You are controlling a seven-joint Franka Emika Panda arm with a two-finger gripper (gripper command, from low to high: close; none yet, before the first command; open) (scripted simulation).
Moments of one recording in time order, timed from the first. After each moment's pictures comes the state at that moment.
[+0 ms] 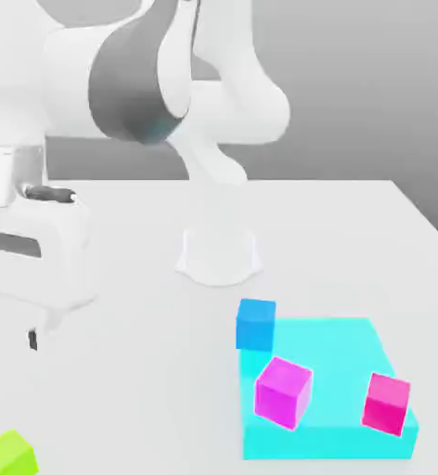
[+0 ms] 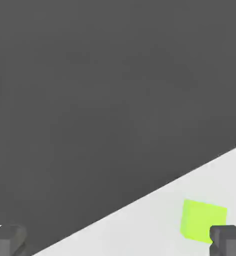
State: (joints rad) arm -0.18 0.17 -0.20 -2.22 0.14 2.55 0.84
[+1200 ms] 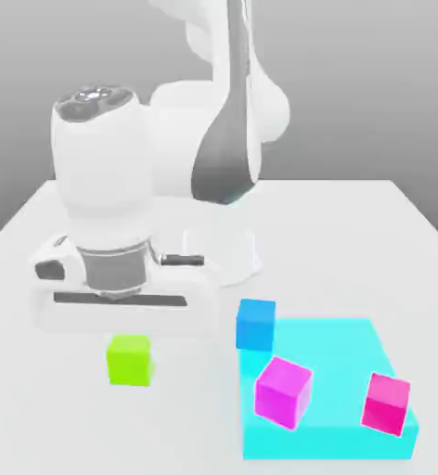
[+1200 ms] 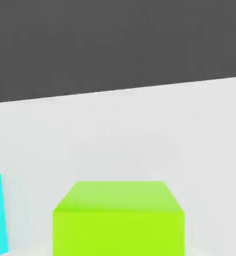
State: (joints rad) arm -0.06 -0.06 -0.08 -2.57 0.05 2.51 0.53
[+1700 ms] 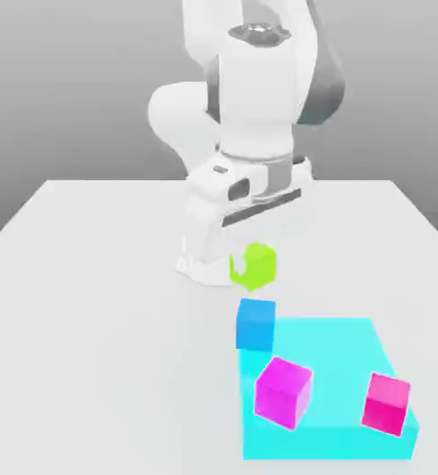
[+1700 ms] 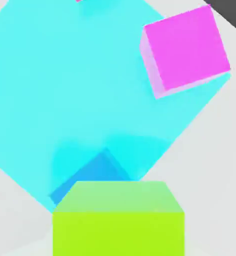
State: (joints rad) arm 0.16 -0.48 0.02 -2.95 0.02 2.47 0.16
